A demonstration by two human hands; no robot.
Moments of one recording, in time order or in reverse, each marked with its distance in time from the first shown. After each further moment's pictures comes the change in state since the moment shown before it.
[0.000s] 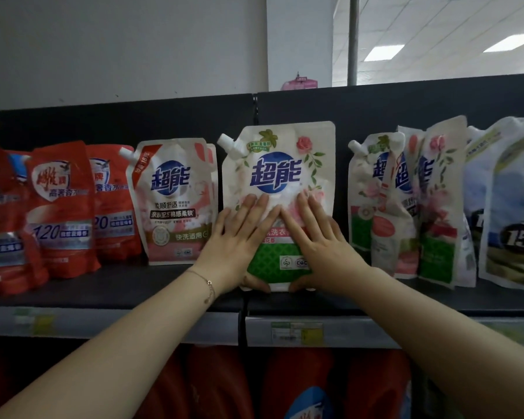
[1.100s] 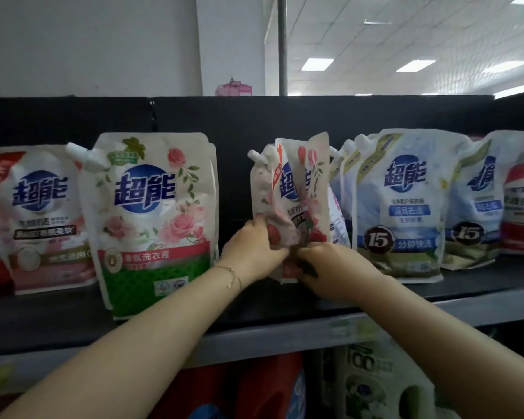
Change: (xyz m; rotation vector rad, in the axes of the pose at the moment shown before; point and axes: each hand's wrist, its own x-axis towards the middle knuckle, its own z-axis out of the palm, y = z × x) left_hand 0.126 0.174 -0.035 -0.747 -0.153 -0.286; right_hand -0.105 0.140 -0.031 0.124 -0.059 0.163
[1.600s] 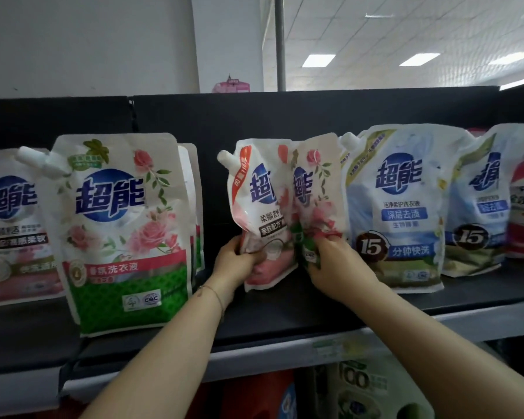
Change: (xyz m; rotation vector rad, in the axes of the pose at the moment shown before) left_hand 0.030 -0.022 0.057 -1.015 0.096 -0.353; right_hand 0.014 0.048 0.030 0.225 0.165 0.370
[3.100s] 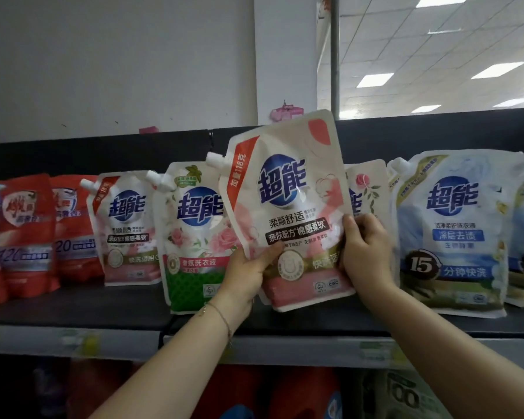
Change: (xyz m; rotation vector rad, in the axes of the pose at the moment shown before) left_hand -0.092 0.051 -0.058 -0.295 0.005 0.223; right_hand -0.017 -0.080 -0.035 0.943 0.431 0.042
